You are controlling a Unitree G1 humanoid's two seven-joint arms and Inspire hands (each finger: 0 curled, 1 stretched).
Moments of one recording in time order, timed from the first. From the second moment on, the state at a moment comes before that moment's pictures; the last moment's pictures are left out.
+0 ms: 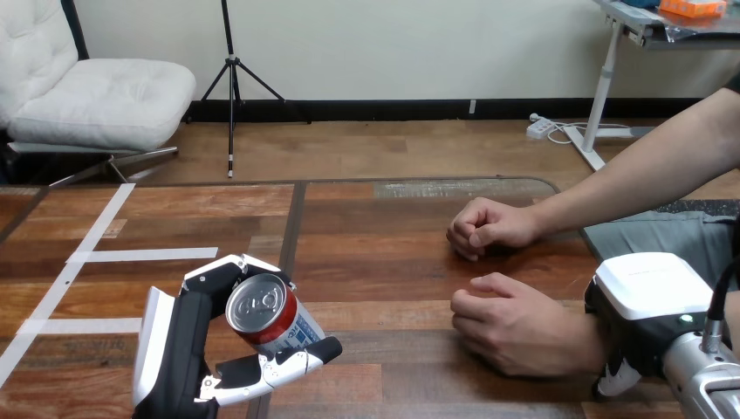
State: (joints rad) left arm 0.32 0.15 -0.02 0.06 0.32 -0.68 0.19; right arm 0.06 -0.60 0.13 -0.17 -1.15 0.18 0.39
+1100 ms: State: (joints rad) left arm 0.31 0.14 -0.02 0.06 0.34 -0.68 0.20; right arm 0.08 -0.60 0.10 -0.28 -1.09 0.20 0.40
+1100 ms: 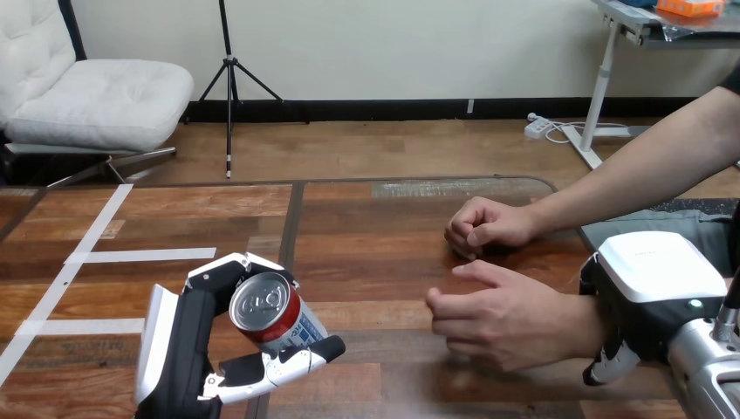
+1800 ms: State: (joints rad) left arm 0.21 0.14 -0.03 0.07 0.26 -0.62 0.09; right arm 0.08 -0.60 0.08 -0.37 -1.08 0.20 0.45
